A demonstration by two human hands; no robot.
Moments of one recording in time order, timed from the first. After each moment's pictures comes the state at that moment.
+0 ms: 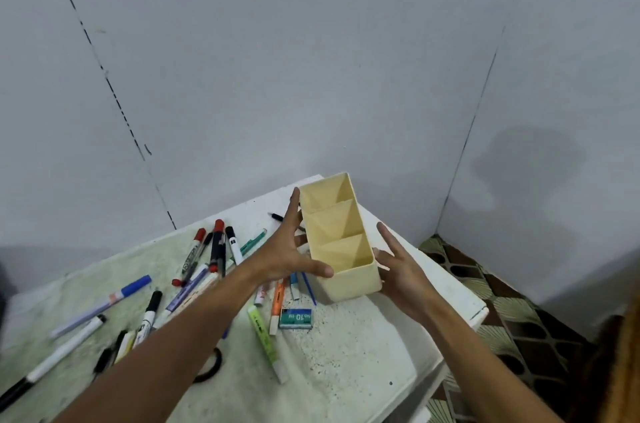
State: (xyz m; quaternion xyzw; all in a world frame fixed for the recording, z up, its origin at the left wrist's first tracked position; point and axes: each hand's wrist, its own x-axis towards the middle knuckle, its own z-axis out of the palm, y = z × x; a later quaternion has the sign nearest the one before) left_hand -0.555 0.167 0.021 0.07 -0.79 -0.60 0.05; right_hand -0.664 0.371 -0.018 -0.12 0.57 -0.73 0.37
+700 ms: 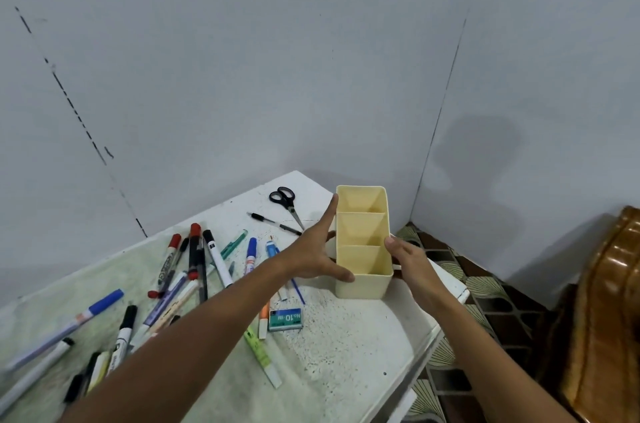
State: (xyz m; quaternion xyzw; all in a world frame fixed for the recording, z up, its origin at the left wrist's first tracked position) left_hand -0.606 0.198 0.004 -0.01 -0.87 -0.49 -0.03; right_hand -0.675 0.398 -0.024 -0.13 0.73 -0.64 0.21
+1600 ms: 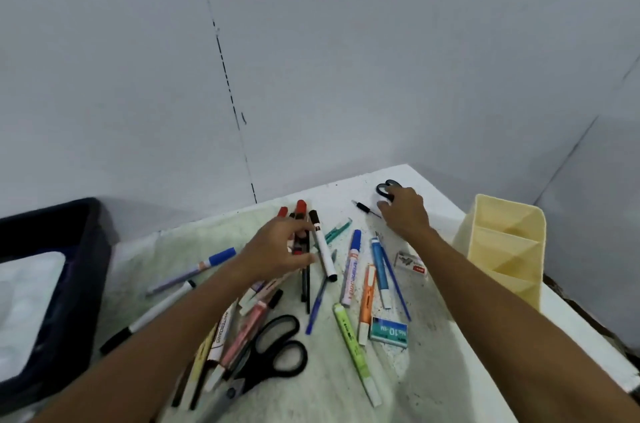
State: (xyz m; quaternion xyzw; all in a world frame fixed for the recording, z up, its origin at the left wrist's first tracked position) left_hand -0.472 0.034 -0.009 0.20 -0.93 -0.30 0.12; right_hand -0.710 0.158 -0.022 -0.32 0.90 -0.30 0.07
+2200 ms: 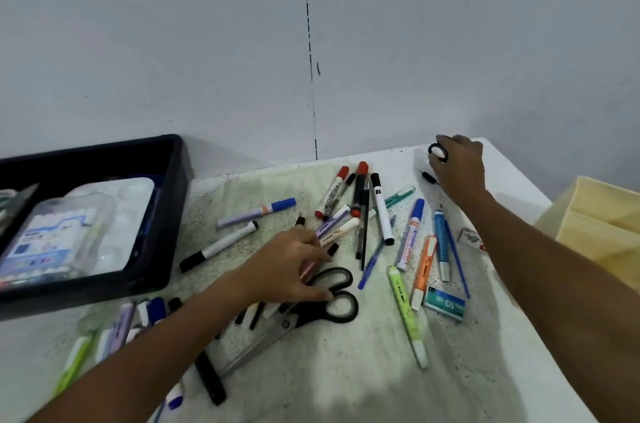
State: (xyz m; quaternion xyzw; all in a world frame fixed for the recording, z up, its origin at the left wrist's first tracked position) left_hand -0.359 0.064 -0.028 0.16 -0.97 -0.19 0.05; right_hand -0.721 0.117 -0.039 -0.41 0.86 -0.29 -0.07
